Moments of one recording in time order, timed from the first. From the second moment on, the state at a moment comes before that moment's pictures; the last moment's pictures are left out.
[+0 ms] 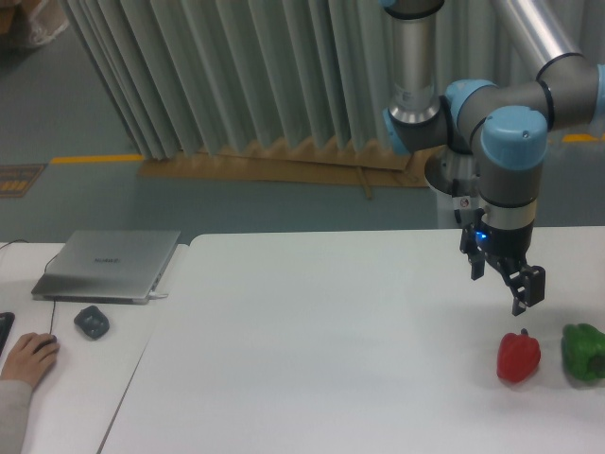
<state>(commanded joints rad) 2.39 -1.80 -1.57 -1.29 1.51 1.18</state>
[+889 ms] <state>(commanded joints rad) 2.43 -1.80 -1.58 -1.29 1.51 1.20</state>
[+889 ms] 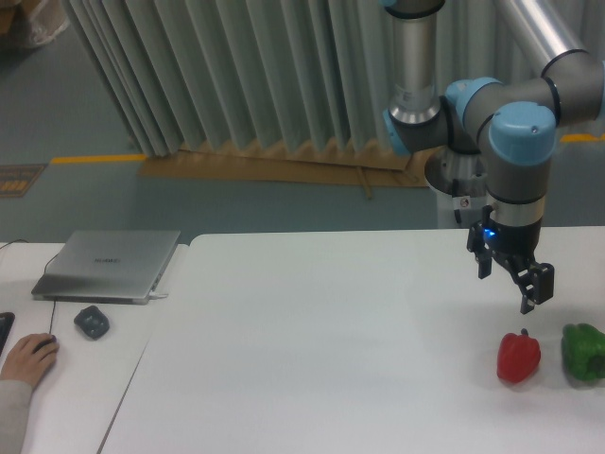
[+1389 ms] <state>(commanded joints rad) 2.45 -1.78 -1.61 -1.28 1.50 1.20</state>
